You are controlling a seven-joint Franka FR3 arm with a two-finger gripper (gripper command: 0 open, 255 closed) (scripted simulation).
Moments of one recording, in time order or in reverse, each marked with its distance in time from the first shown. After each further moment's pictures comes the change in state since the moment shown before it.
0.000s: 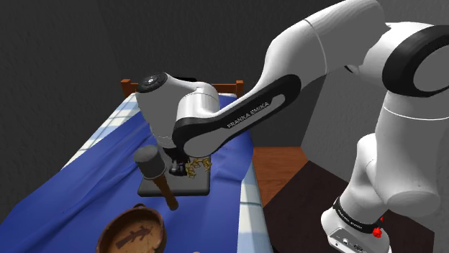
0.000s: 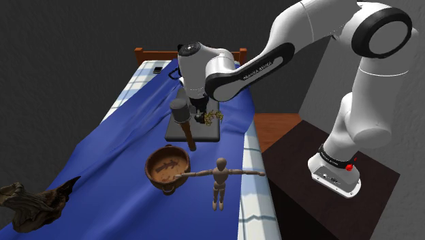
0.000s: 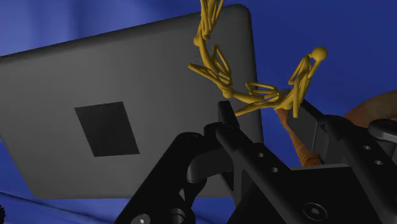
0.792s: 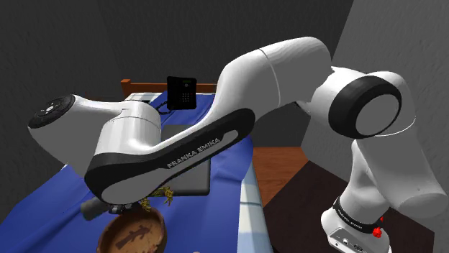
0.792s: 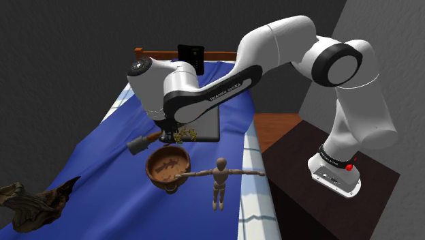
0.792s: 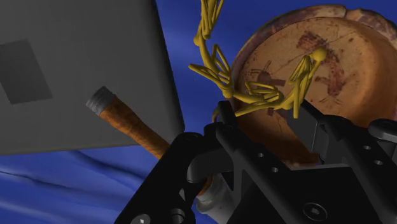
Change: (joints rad) arm 0.199 0.375 0.041 0.566 -0.055 -0.243 0.163
